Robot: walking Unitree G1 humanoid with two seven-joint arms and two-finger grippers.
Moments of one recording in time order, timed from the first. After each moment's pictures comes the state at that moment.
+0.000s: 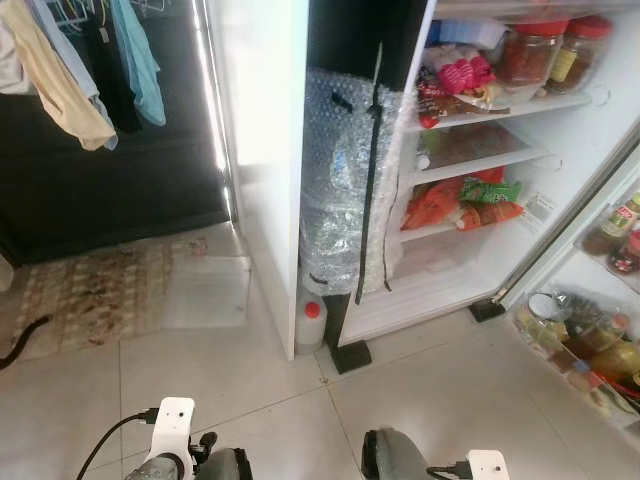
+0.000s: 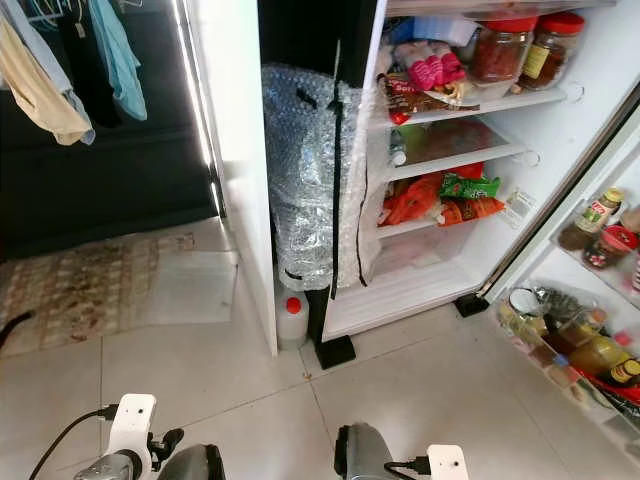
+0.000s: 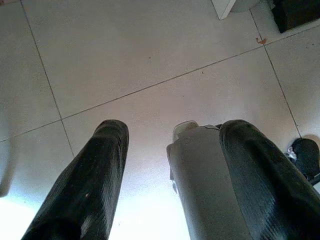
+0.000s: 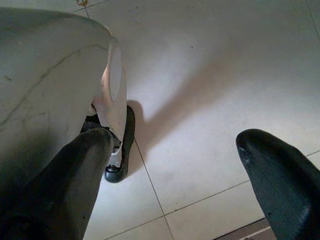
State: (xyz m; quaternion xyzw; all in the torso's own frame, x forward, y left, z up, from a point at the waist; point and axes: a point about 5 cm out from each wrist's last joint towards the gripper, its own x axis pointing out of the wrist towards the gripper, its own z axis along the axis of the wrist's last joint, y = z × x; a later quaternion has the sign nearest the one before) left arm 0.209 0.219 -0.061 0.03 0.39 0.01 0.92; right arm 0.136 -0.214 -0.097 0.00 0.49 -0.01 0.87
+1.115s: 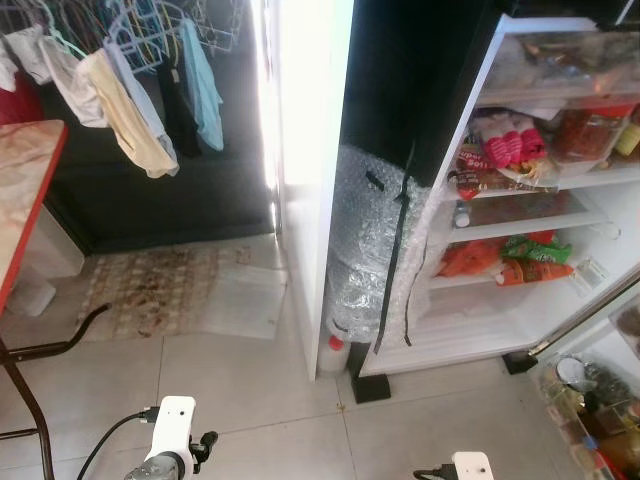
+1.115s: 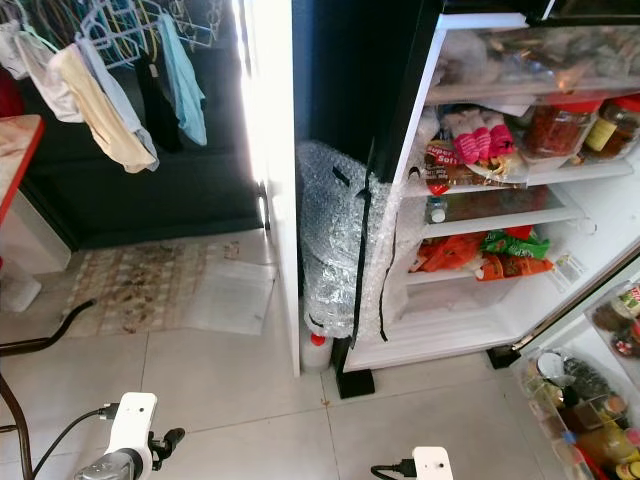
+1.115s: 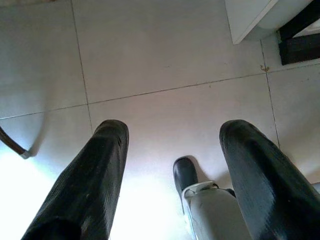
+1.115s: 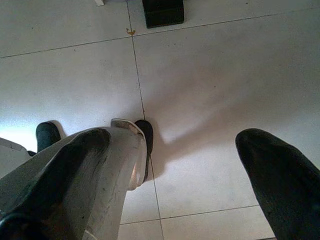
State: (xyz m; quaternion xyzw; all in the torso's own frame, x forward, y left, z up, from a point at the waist) left arm 0.211 0.218 -0.061 0.03 0.39 0.01 0.92; right arm 0.134 -0.202 -0.100 0.01 0.49 0.01 0.87
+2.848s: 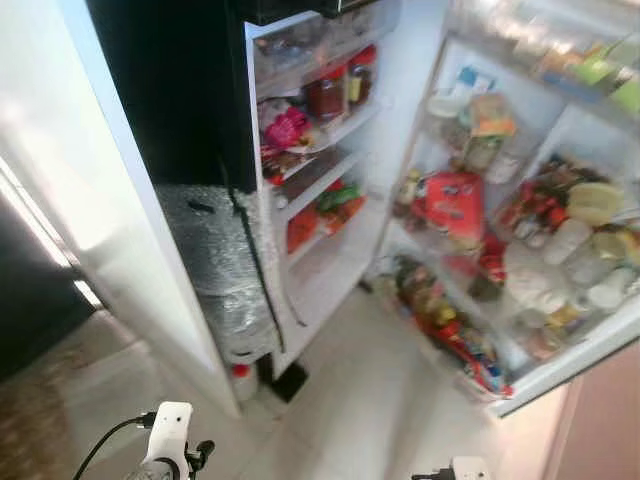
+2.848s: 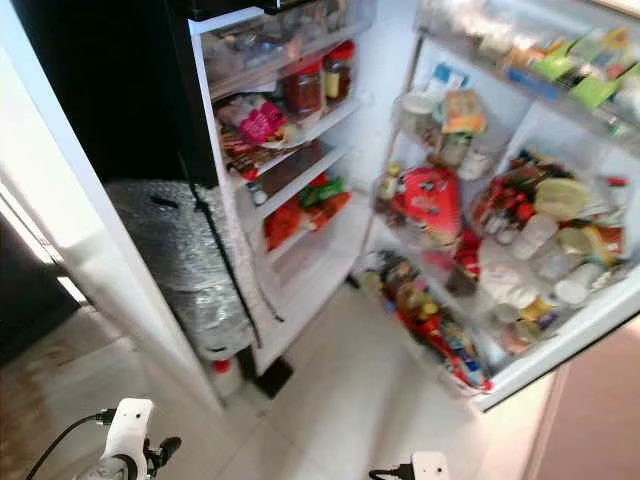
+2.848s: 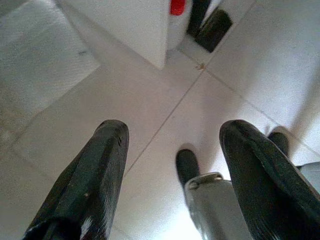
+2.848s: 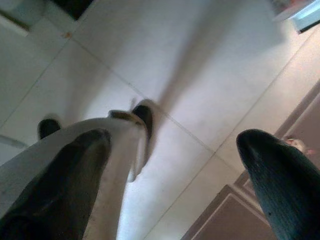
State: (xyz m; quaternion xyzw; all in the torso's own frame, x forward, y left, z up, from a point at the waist) left arm 0.206 0.224 -0.063 0.04 0.41 0.00 0.91; right arm 0.132 -0.200 -0.101 0.01 0.50 0.00 0.86
